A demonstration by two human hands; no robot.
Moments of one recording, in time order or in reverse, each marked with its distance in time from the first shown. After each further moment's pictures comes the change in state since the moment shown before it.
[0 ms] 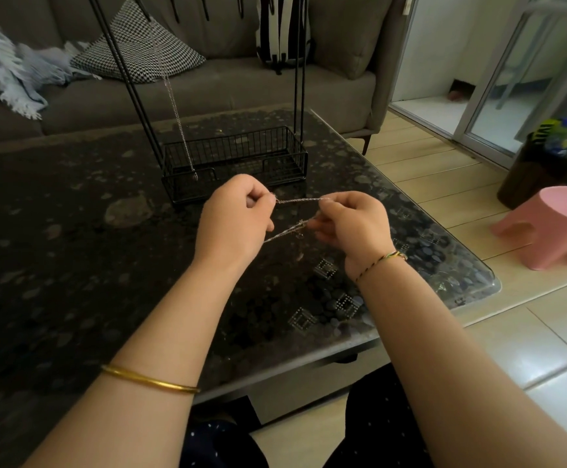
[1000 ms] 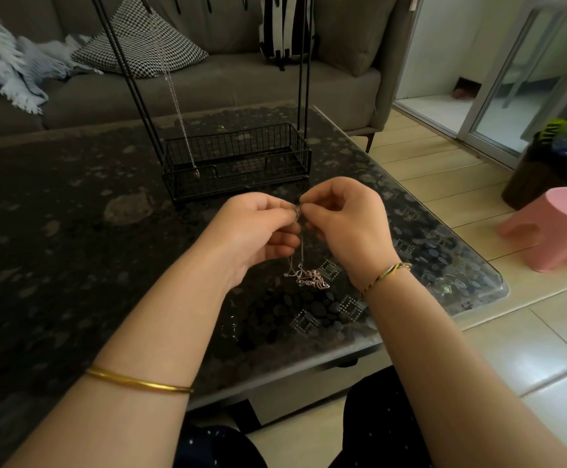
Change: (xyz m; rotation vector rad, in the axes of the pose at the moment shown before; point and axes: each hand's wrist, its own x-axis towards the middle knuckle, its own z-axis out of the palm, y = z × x) left_hand -0.001 0.010 -0.002 -0.468 -0.317 -0.368; right_hand -0.008 -0.002 0.004 -0.354 -0.053 -0.399
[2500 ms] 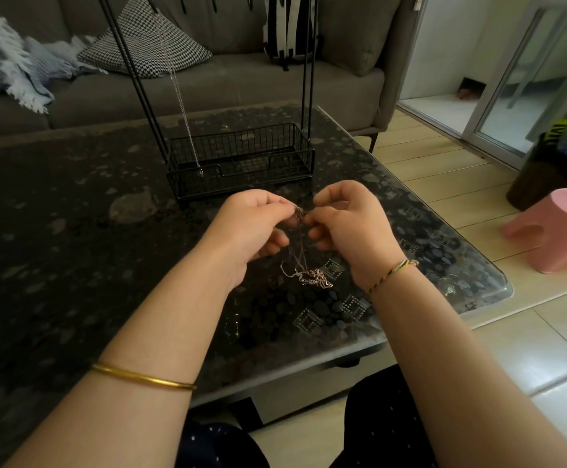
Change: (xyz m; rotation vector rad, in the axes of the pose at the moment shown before) left_hand 0.004 -0.004 -0.002 0.104 0.089 0.048; right_hand -0.005 -0.009 -0.001 0.148 -0.087 0.247
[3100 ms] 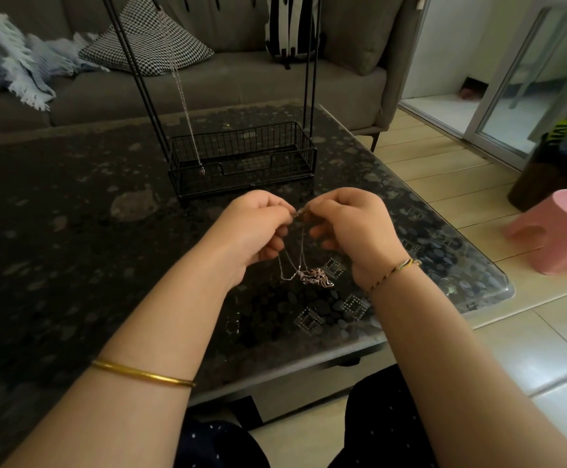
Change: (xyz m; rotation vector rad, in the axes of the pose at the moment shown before) left_hand 0.001 -0.002 -0.001 0.046 -0.025 -0.051; right_hand 0.001 -0.001 0.000 0.013 0.008 0.028
